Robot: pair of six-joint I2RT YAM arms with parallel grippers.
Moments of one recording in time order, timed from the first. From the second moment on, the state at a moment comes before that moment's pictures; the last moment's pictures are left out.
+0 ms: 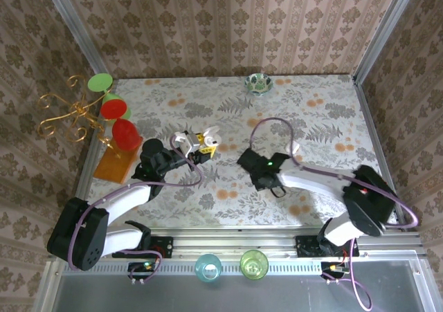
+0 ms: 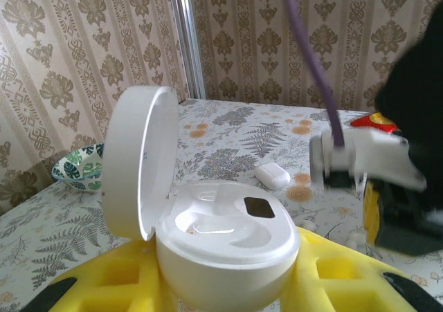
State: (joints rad) left arm -0.48 1.20 0.42 0.75 0.69 0.14; right arm 0.81 1.46 0.90 -0.73 0.33 0.57
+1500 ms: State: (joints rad) left arm -0.61 1.32 0.44 0.81 0.68 0.12; right arm 0.47 1.17 0.81 -0.01 -0.71 1.05
